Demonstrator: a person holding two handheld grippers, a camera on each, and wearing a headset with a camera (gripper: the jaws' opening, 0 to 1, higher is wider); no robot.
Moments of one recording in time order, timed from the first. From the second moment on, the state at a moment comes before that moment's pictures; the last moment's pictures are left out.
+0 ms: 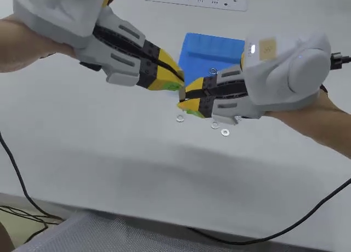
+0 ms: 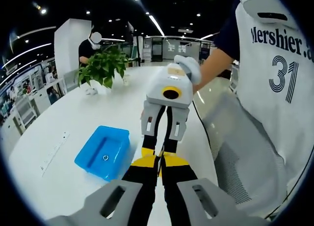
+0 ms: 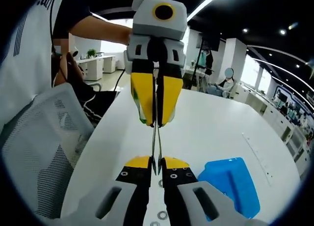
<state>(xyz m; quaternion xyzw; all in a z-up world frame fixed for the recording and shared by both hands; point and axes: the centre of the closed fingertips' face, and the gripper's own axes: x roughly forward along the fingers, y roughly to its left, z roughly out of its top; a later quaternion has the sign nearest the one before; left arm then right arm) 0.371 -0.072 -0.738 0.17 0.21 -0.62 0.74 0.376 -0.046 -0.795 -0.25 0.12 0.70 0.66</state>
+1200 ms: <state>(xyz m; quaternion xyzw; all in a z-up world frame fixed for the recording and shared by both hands) 0.395 -0.064 -0.787 0.17 0.24 -0.62 0.73 0.399 -0.040 -0.847 -0.26 0.15 0.69 0.66</state>
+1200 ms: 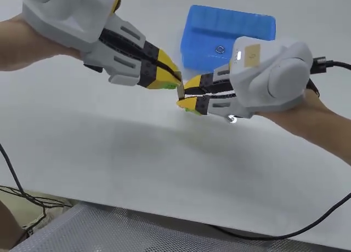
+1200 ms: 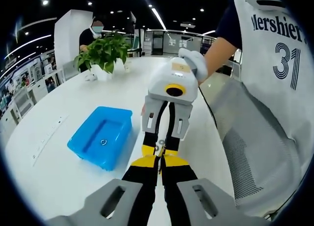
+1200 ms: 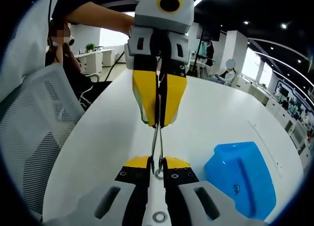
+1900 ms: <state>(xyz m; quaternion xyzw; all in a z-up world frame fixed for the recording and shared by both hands) 0.396 -0.064 -0.791 0.16 0.24 -0.62 0.73 0.400 -0.041 -0.853 -0.25 0.16 0.69 0.66</state>
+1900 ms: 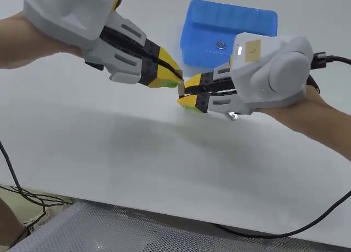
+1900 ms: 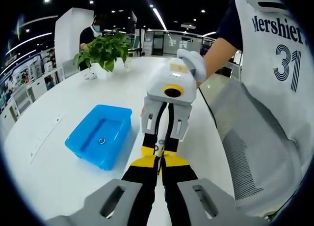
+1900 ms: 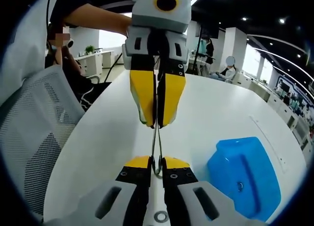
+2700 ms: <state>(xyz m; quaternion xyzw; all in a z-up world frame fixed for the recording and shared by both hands) 0.398 -0.069 -0.781 0.17 0.23 -0.63 0.72 0.402 -0.042 -0.849 -0.24 0.16 0.69 0.66</state>
